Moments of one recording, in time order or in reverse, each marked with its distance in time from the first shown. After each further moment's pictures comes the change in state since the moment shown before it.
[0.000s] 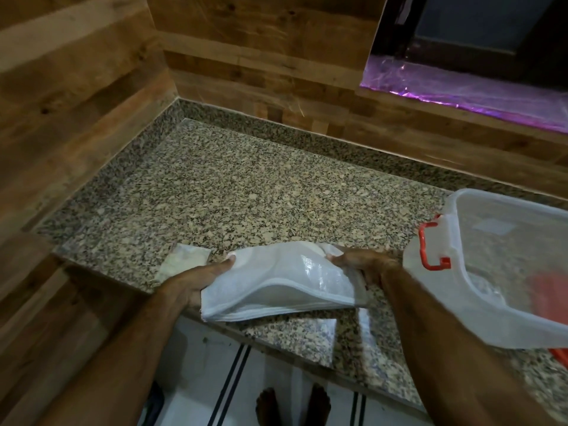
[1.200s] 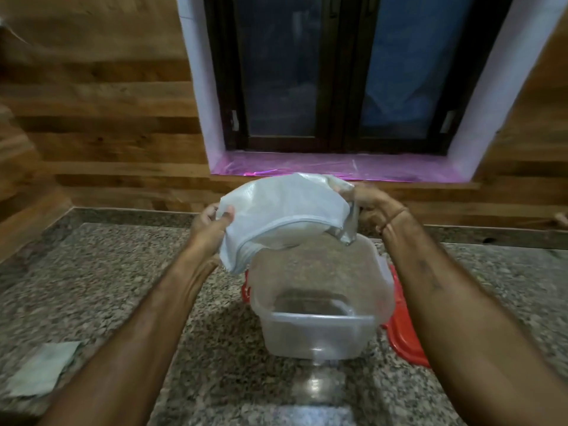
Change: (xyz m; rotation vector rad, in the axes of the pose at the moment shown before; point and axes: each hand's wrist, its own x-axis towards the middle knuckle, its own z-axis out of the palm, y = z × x) left_hand -0.119 0.127 0.389 0.010 0.080 0.875; right_hand -0.235 0.012 -0.329 0.425 0.418 -0.701
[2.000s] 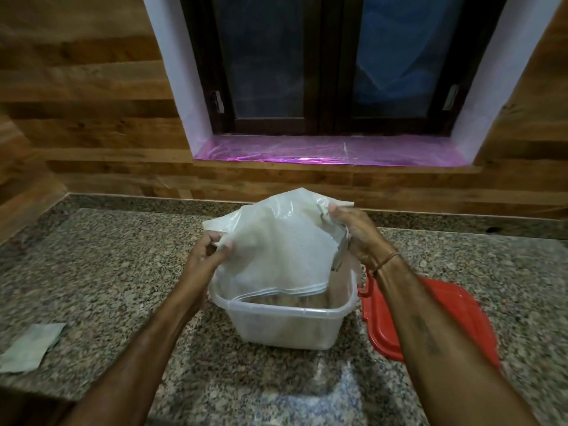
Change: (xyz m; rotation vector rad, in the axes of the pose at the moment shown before) left_hand -0.053 -0.082 0.036 0.154 -0.134 0.080; right_hand -0.028 0.094 -0.053 0.222 -0.095 -0.135
